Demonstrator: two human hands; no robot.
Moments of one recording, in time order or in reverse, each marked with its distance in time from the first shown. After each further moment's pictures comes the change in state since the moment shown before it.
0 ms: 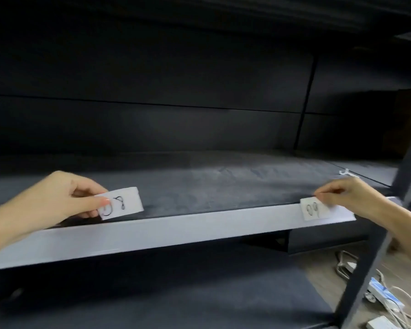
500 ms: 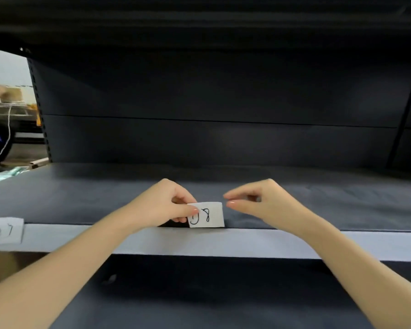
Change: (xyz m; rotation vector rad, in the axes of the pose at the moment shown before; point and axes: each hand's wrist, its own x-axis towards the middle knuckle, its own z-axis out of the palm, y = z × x) left_hand -0.030 0.000 -0.039 0.027 -0.050 -0.018; right_hand -0.023 -0.257 0.175 0.204 -0.255 -0.535
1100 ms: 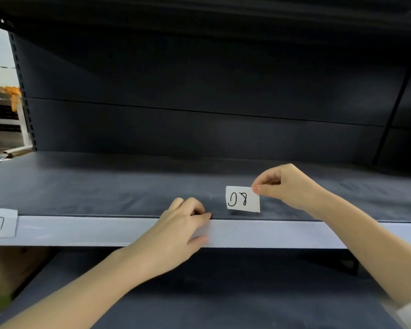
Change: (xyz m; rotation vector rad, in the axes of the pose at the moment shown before) left_hand -0.028 -0.036 0.036 0.483 0.047 0.326; right_hand 0.005 -0.010 -0.009 -0.010 0.043 0.218
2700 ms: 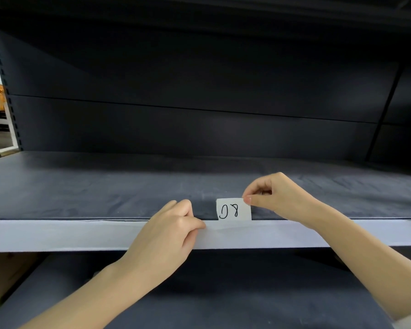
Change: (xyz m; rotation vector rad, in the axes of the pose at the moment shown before) left_hand -0.003 0.002 0.014 0.022 0.334 0.038; right_hand -0.006 0.008 0.009 -0.012 -0.038 0.011
